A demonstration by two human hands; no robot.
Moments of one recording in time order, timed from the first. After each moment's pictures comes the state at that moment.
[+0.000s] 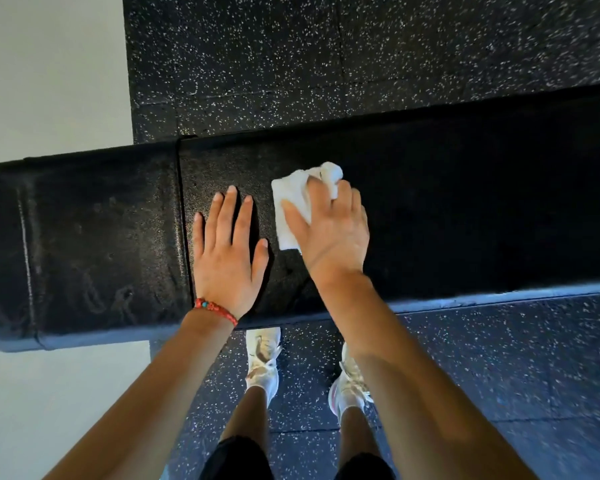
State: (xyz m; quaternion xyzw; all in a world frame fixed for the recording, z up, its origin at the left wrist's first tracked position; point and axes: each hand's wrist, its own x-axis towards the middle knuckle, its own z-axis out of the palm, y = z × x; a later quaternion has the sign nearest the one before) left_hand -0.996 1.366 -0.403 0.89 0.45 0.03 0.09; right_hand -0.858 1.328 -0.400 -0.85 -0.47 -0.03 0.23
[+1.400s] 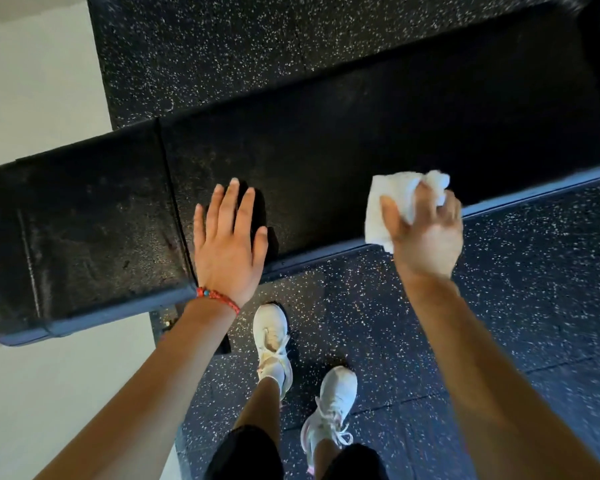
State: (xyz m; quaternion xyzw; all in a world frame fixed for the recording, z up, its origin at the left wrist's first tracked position) left_hand -1.018 1.324 -0.391 0.92 0.39 0.05 0.10; right_hand -0.824 1.180 -0.403 -0.91 -0.33 -0.12 0.21
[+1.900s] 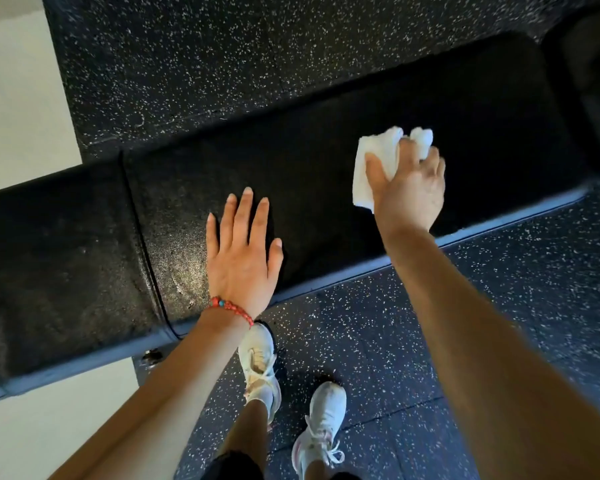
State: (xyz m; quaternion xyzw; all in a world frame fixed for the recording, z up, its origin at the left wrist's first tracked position) left_hand -0.963 1.326 -0.401 0.93 0.35 0.02 0.11; right_hand -0.763 1.250 -0.384 -0.95 -0.23 -0.02 0.20
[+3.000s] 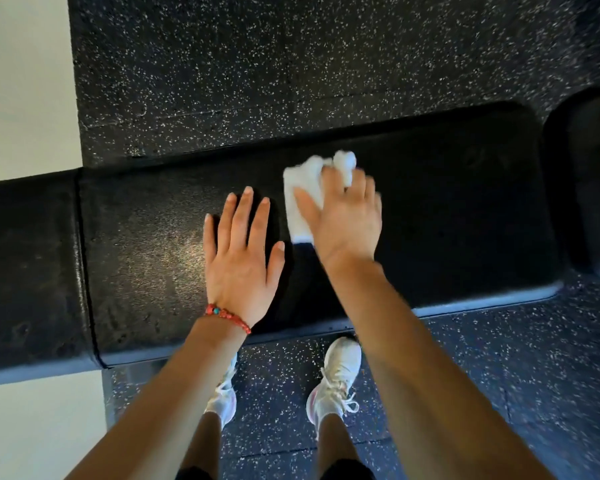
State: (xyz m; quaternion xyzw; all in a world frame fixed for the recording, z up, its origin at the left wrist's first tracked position) left_hand -0.866 1.315 -0.396 0.90 0.42 0.06 0.10; right_hand -0.723 1.290 -0.397 -0.88 -0.43 -0.05 0.19
